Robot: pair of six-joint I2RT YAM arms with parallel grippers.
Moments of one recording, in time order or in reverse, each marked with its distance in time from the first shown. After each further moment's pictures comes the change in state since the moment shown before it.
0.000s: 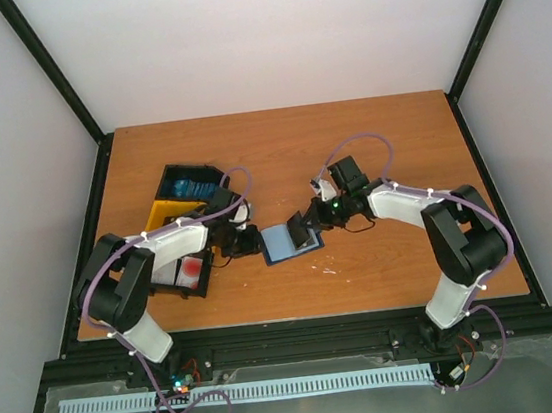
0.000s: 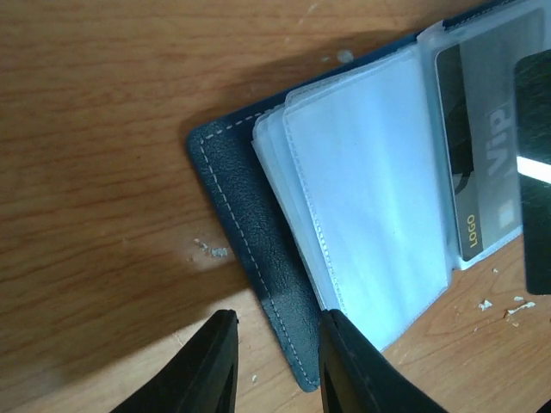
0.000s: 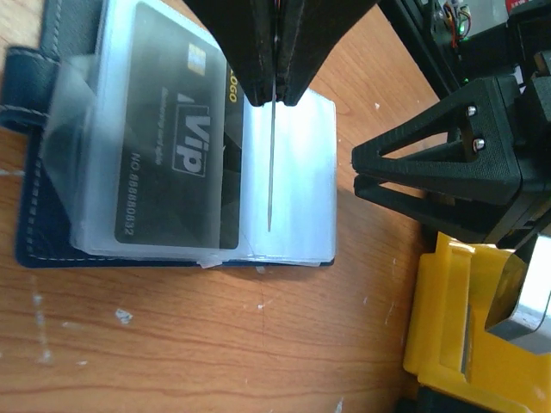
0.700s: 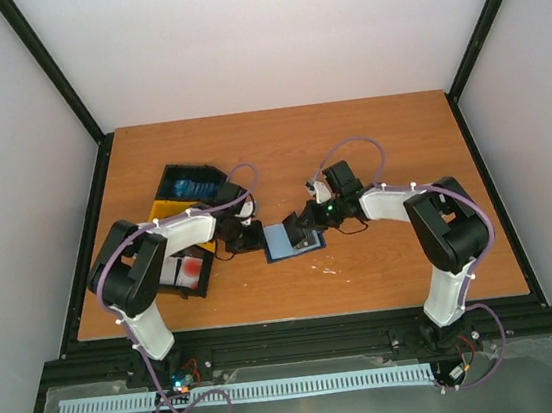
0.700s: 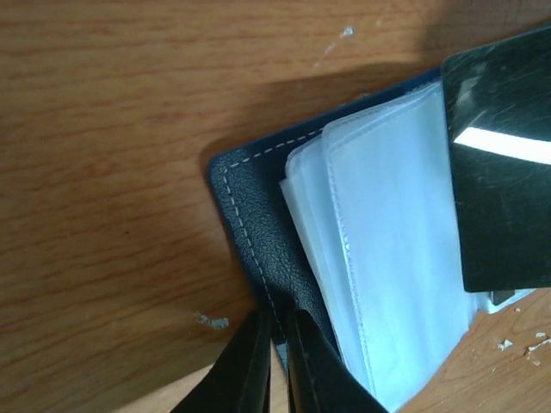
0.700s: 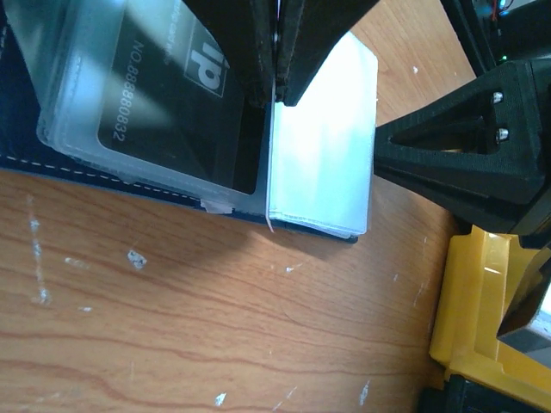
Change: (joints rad) left arm 0.000 0.120 0.087 -0.023 -0.002 0.014; right arm 0.023 0.131 0.005 0.151 0.013 -0.025
